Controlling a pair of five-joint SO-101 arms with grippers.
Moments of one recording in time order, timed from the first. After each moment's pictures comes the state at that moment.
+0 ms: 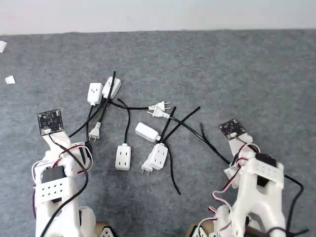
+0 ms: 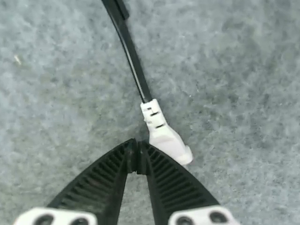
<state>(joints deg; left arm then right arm) -19.3 -49.0 77.8 40.6 4.7 21.9 -28.0 65.8 50.4 48.1</state>
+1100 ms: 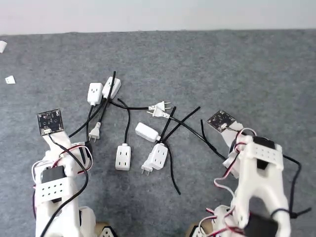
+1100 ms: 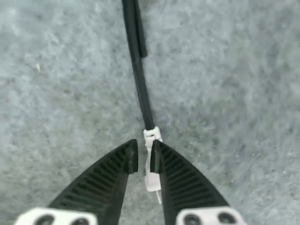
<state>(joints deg) -19.3 -49.0 77.8 40.6 4.7 16.7 -18.4 53.1 54.5 57.8</state>
